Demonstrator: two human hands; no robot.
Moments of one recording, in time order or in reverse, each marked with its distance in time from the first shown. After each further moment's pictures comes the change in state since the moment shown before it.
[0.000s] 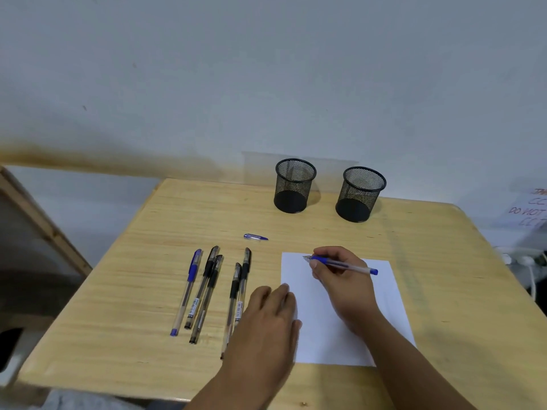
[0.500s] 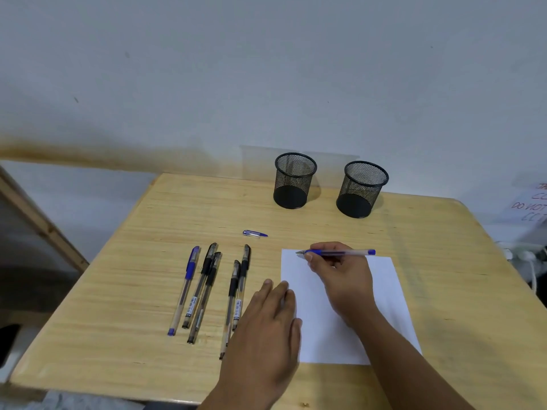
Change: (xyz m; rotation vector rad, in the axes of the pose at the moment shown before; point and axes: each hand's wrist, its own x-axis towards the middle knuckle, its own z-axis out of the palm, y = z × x) left_hand -0.007 0.001 0.012 -0.016 0.042 -0.064; right_hand 0.003 -0.008 0.009 -0.065 0.061 -0.003
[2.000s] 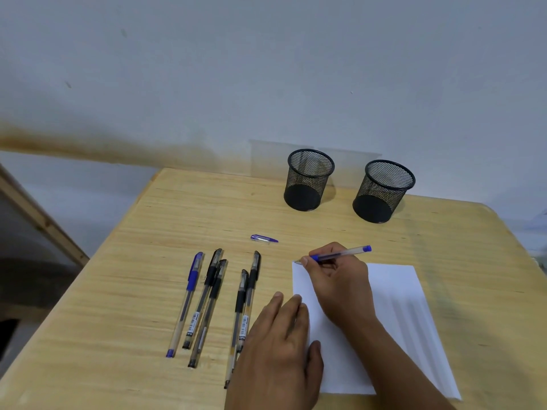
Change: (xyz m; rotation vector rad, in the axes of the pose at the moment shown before) left_hand 0.009 -0.003 0.008 -0.132 0.134 0.019; right_hand 0.021 0.010 0.033 -0.377 0.012 -0.289
